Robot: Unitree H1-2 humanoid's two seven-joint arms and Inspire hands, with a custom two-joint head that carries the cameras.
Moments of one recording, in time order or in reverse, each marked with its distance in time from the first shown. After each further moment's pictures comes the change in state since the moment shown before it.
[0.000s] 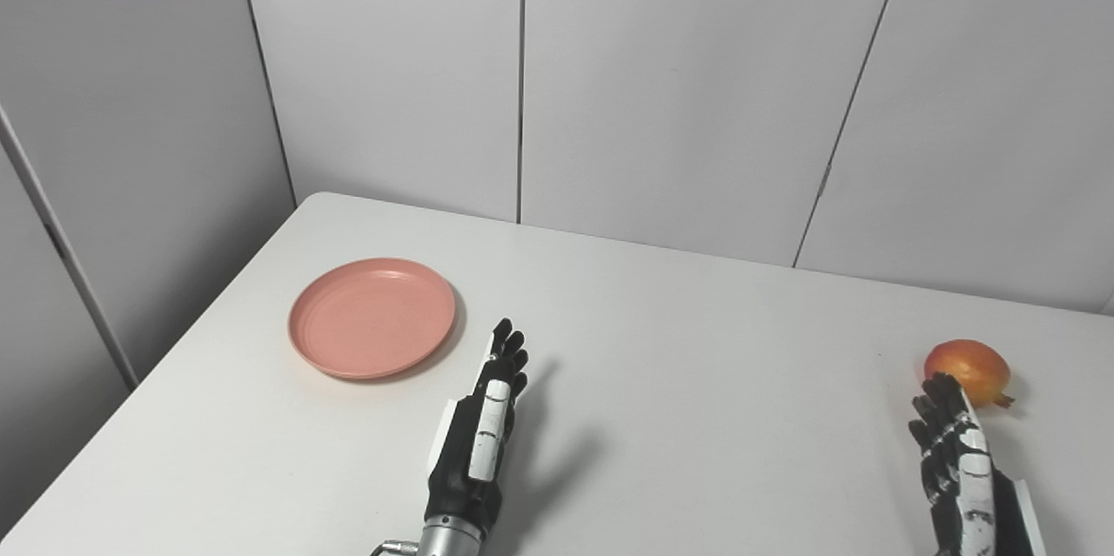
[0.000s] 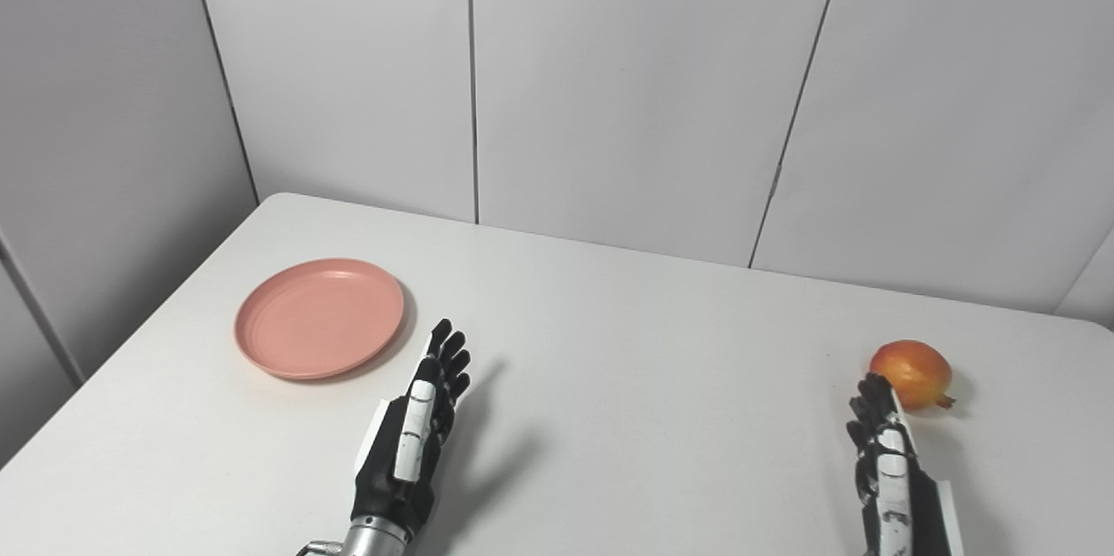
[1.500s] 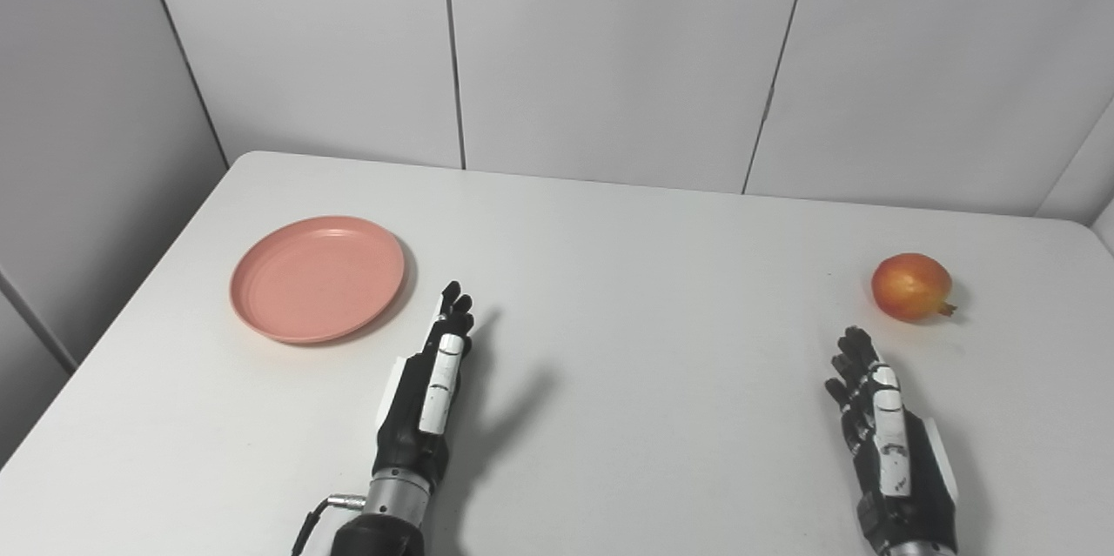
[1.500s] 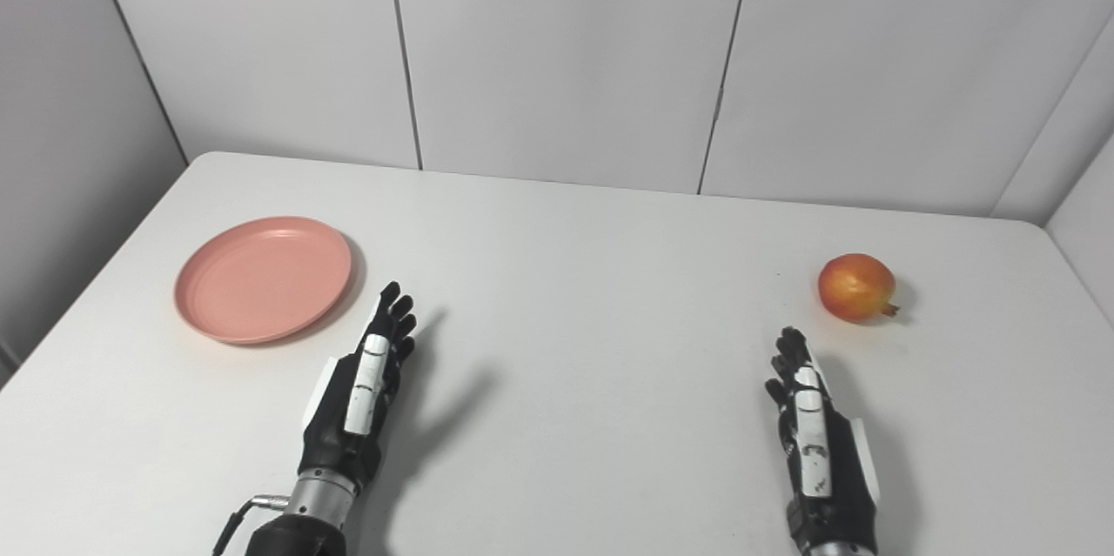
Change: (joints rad) left arm 0.029 0.026 0.018 -0.090 0.077 0.174 -0.052; right arm 0.067 0.030 0.045 -0.140 -0.030 0.183 -0.041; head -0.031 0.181
